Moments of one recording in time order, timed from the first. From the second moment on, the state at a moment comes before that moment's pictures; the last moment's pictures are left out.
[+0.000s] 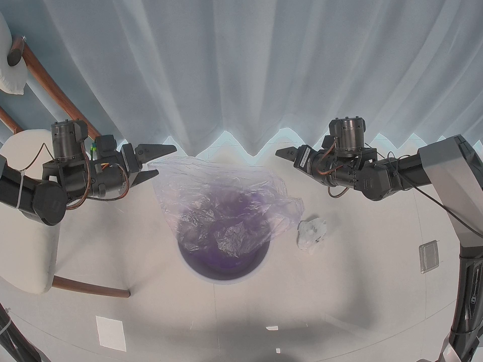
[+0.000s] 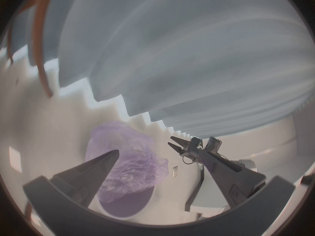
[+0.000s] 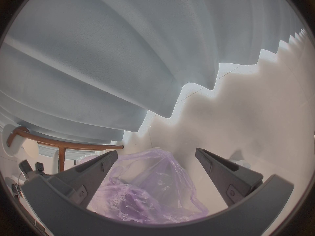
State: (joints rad) left arm -0.11 1.84 -0.98 -0.63 -0.69 -0.65; right arm 0.25 2.27 -1.59 -0.30 0.13 0.61
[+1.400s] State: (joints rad) left arm -0.17 2.21 -1.27 -0.63 -0.80 -0.18; right arm 0.28 2.23 -1.48 -0.38 0.13 0.61
